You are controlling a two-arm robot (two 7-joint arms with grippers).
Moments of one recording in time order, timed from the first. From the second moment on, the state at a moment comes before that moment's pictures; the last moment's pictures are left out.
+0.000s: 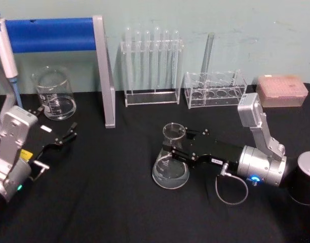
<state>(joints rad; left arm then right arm) -0.20 0.60 0.45 -1.41 -0.25 -0.12 0.03 0.41 0.45 -0.55 -1.23 0.50 -0.12 0.76</state>
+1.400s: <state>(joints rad) -0.20 0.60 0.45 -1.41 -0.25 -0.12 0.03 0.23 0.45 -0.29 -1.52 0.48 -0.03 0.35</state>
